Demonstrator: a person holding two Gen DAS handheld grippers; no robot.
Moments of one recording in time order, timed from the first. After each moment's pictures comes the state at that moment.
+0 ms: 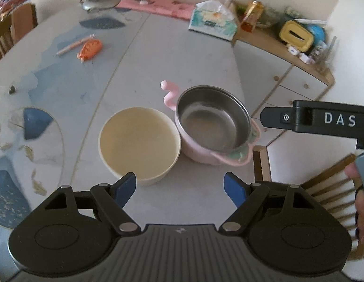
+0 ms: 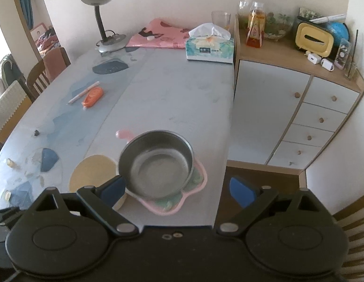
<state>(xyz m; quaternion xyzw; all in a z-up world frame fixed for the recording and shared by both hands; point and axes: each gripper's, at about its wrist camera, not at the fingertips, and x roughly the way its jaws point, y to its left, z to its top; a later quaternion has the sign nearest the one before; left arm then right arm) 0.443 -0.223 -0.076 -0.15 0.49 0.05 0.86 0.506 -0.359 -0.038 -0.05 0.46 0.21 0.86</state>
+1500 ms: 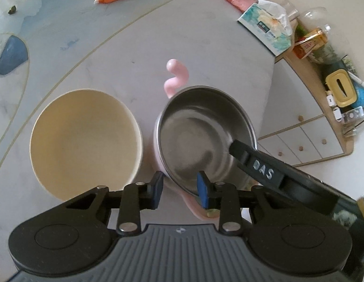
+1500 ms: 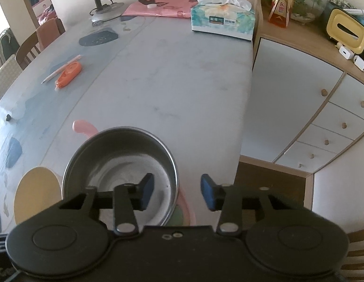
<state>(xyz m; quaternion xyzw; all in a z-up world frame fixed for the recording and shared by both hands) 0.523 -0.225 -0.124 -0.34 0.51 0.14 0.78 0.593 -0.332 -0.117 -0.10 0.50 0.23 0.83</state>
